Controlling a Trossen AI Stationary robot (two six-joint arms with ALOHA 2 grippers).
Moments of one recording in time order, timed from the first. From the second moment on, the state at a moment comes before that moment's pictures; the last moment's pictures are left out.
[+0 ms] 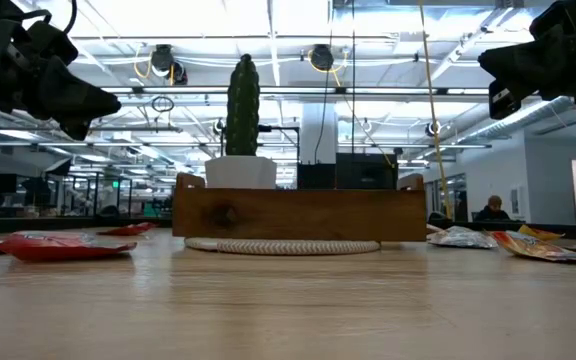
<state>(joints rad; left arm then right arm) 0.11 0.03 0.07 -0.15 0.03 -0.16 0.00 0.00 0.02 0.13 -0.08 0.14</state>
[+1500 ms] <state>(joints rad) 0.11 0.03 0.07 -0.15 0.03 -0.16 0.00 0.01 0.02 0.13 -0.11 0.17</state>
